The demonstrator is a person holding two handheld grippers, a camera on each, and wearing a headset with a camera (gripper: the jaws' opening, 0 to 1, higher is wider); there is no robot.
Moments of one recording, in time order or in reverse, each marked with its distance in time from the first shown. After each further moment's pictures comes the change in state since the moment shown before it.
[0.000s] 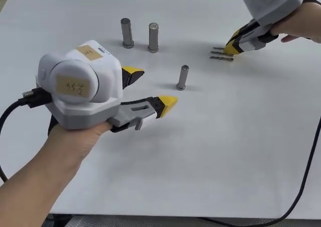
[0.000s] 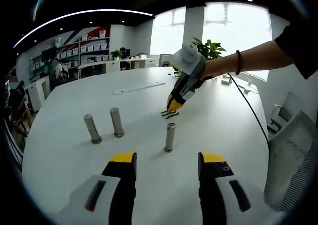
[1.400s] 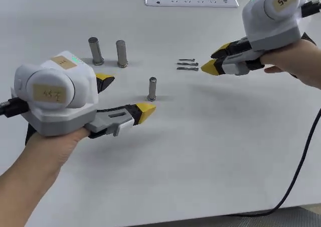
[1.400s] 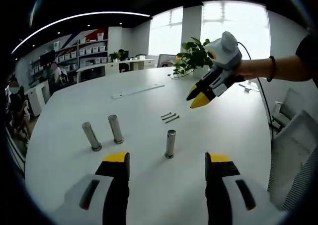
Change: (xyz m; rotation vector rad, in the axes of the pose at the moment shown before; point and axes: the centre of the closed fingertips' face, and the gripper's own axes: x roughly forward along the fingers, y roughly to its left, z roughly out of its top) left arm 0.004 0.000 0.010 0.037 0.002 0.008; right arm -0.062 0.024 -0.001 0.209 -0.216 -0.114
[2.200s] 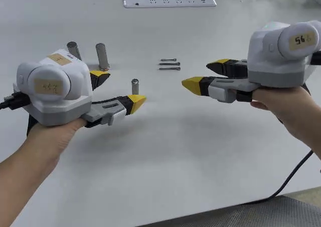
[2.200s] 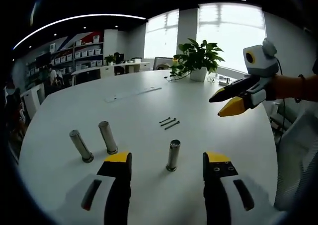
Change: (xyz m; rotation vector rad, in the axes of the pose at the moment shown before) left arm 0.030 0.003 0.006 0.008 -0.033 -0.041; right arm -0.042 0.045 -0.007 0.270 -0.251 -0.121
